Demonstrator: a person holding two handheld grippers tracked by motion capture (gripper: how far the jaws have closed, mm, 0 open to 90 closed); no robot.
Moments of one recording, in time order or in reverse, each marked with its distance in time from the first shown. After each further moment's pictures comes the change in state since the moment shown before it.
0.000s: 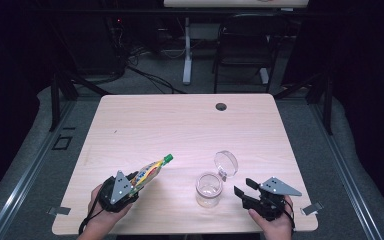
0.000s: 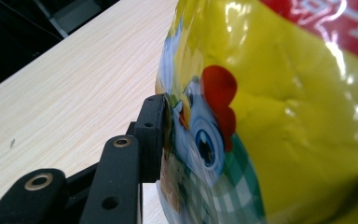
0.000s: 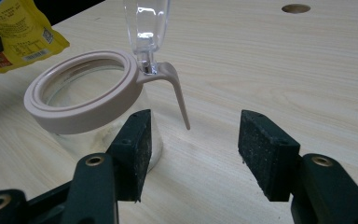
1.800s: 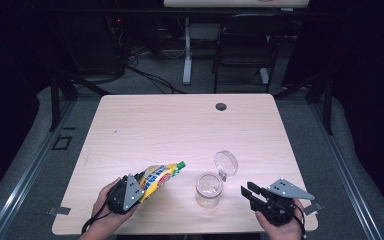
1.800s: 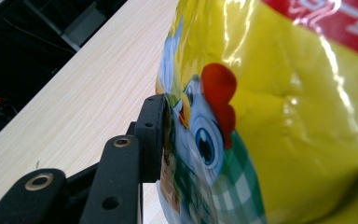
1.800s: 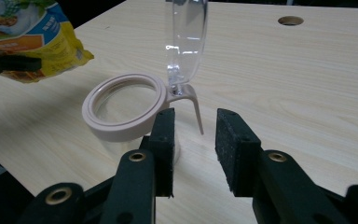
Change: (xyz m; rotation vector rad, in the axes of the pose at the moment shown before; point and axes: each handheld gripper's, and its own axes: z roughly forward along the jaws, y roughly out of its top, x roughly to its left) left arm -0.019 0.017 0.003 0.035 0.050 0.154; right arm 0.022 0.026 -0.040 0.016 -0.007 0.003
